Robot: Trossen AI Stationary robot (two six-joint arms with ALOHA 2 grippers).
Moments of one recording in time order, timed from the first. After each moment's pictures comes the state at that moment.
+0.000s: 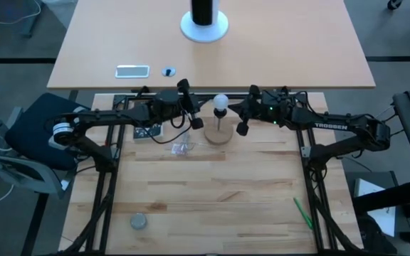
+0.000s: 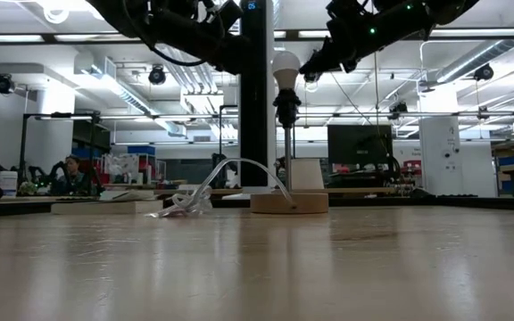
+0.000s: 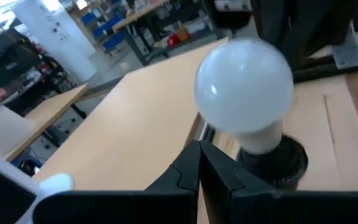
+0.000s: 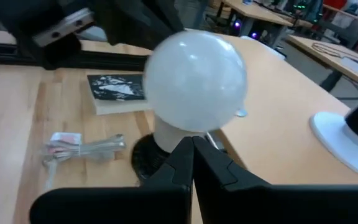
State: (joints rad) left arm 0.33 1.48 1.05 0.26 -0.17 0.45; right arm -0.33 1.20 0.85 0.09 0.07 -0.27
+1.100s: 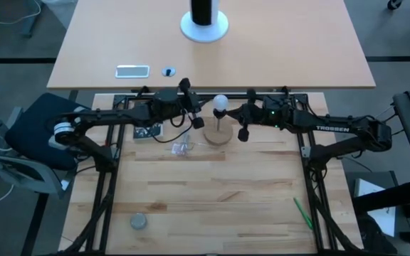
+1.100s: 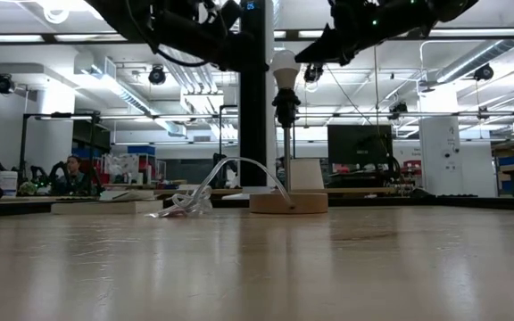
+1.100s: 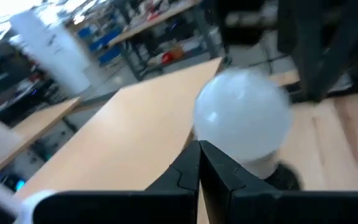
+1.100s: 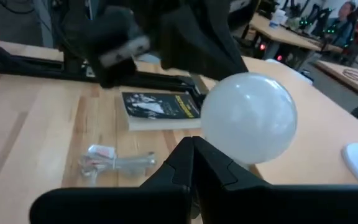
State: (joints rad) left arm 0.34 1.49 1.05 0.32 -0.11 0.42; right arm -0.30 1.19 0.84 0.12 0.00 -0.28
